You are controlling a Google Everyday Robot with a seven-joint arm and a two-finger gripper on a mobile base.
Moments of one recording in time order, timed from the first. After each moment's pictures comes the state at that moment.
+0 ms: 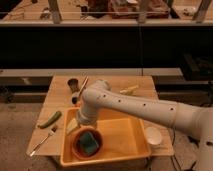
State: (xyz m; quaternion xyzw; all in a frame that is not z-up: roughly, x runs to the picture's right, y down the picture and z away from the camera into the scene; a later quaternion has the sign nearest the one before) arm -0.121 0.196 0.706 -0.09 -0.43 -0.72 0.54
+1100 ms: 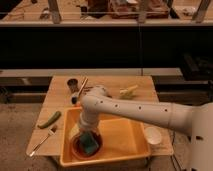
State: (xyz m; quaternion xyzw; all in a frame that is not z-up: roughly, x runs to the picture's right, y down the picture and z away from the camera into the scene) arm -0.107 0.229 0.727 -0.13 -0.43 -0.71 0.55
